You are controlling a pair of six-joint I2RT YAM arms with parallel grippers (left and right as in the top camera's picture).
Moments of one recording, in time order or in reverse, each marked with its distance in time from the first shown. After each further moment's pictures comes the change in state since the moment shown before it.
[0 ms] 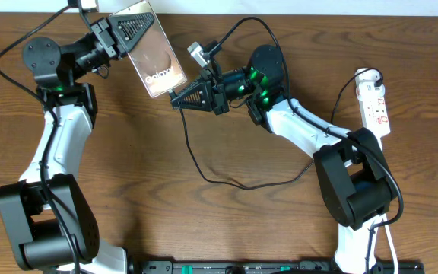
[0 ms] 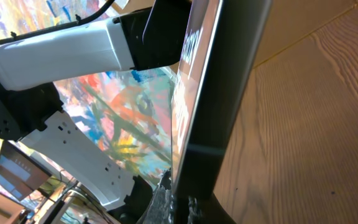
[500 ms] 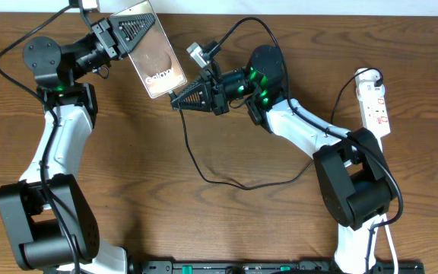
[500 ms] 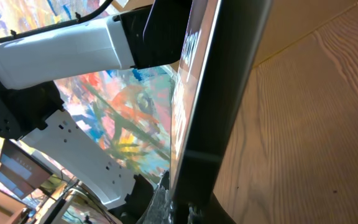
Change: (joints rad) left arm -0.003 0.000 0.000 -0.001 0.009 0.001; right arm 0.000 0.000 0.000 0.000 -0.004 0.001
